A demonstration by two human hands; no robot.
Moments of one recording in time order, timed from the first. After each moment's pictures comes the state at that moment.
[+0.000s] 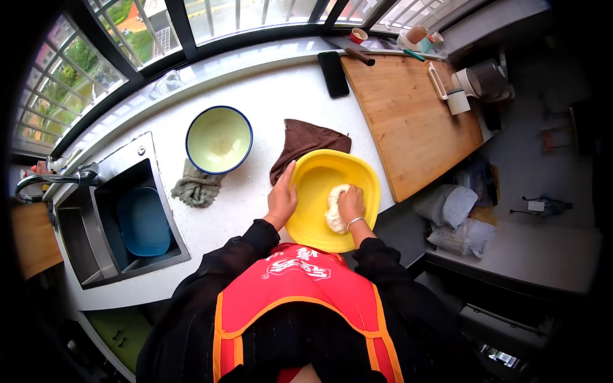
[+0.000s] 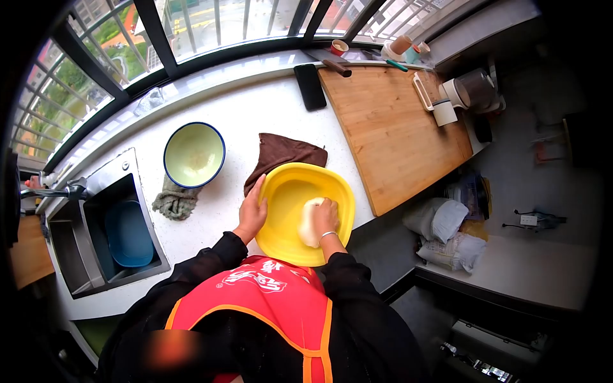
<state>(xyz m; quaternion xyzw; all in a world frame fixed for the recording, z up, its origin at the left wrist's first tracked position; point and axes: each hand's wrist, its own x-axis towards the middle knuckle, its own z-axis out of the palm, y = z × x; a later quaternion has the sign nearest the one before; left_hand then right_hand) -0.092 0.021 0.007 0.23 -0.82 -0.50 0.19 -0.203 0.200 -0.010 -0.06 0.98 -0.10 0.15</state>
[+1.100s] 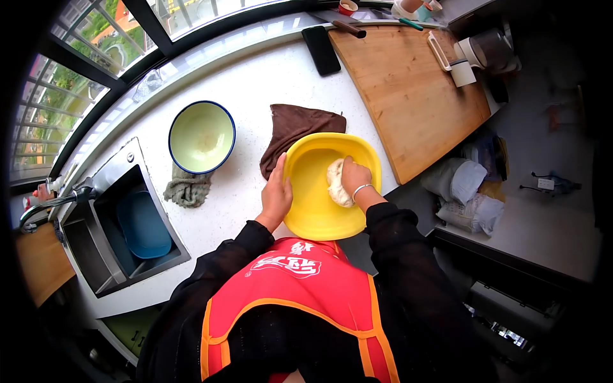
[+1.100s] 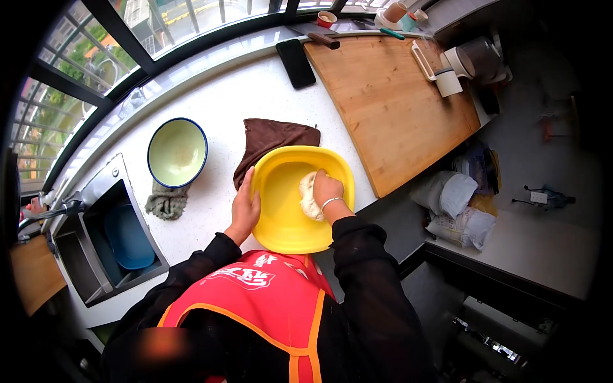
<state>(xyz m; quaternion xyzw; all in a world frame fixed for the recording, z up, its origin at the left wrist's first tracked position) -0.096 0.029 0.023 0.24 -0.81 -0.53 0.10 -0.257 0.198 -0.003 -0.26 0.94 0.09 0.21</state>
